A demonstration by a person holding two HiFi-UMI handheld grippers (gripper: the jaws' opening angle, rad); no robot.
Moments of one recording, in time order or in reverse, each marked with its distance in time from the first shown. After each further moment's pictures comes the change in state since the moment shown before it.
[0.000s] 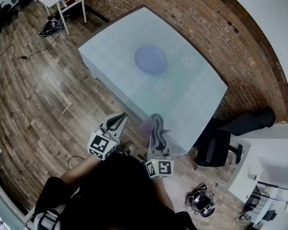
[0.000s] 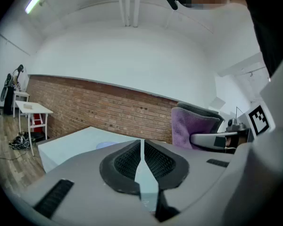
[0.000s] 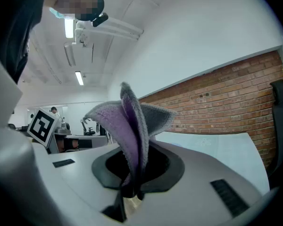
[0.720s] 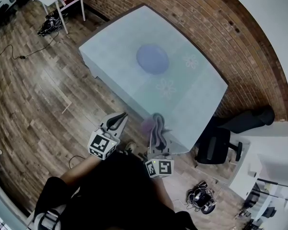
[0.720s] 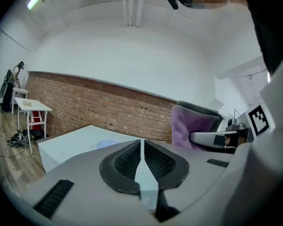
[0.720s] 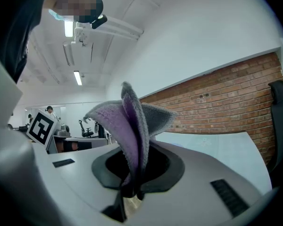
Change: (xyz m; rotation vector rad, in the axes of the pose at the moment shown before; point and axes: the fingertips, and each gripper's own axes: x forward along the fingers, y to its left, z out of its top) left arm -0.016 0.019 -0.005 -0.020 0.001 -0.019; right arm 0.008 0.024 -0.003 0.005 -0.009 -0.022
